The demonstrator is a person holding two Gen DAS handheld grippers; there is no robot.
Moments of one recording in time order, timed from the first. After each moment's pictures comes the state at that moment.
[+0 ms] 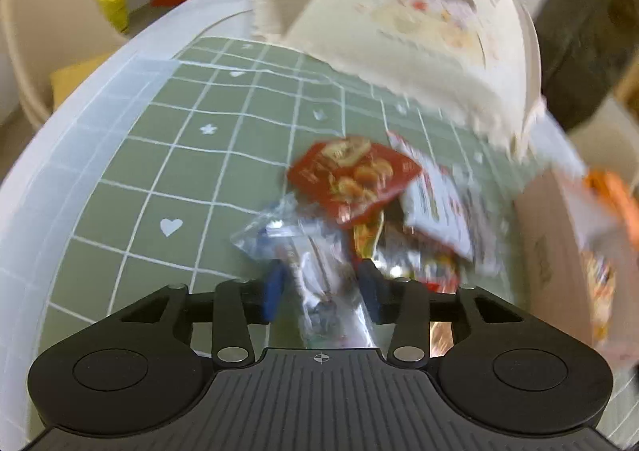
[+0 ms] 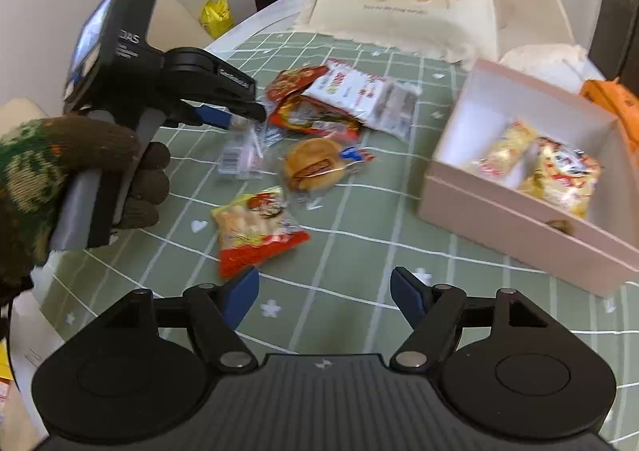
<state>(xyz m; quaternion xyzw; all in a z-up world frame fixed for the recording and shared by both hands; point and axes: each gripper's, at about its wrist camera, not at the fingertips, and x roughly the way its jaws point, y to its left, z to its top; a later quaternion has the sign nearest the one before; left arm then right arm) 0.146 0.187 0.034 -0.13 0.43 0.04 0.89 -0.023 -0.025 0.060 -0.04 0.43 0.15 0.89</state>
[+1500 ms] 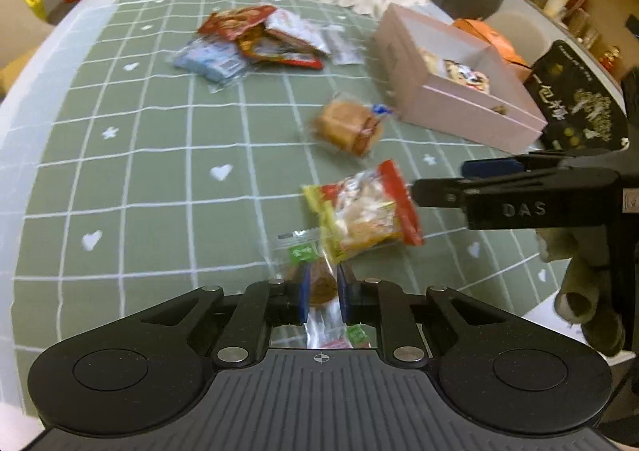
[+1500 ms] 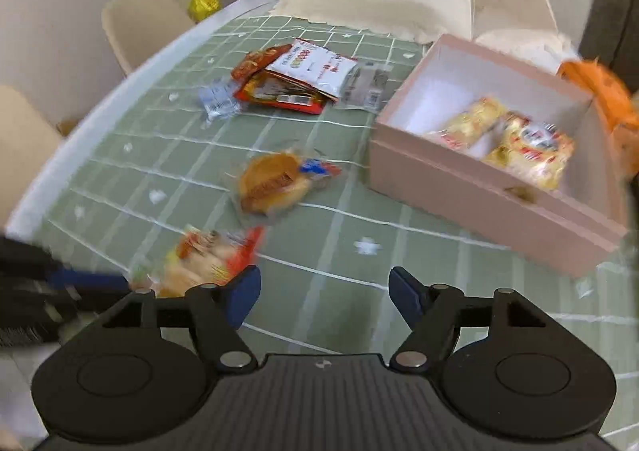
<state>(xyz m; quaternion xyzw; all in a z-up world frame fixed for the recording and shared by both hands) -0.040 0.129 0.041 -0.09 0.48 -0.09 0.87 -0.020 -0.055 0.045 -0.04 0.45 0.15 0.88</state>
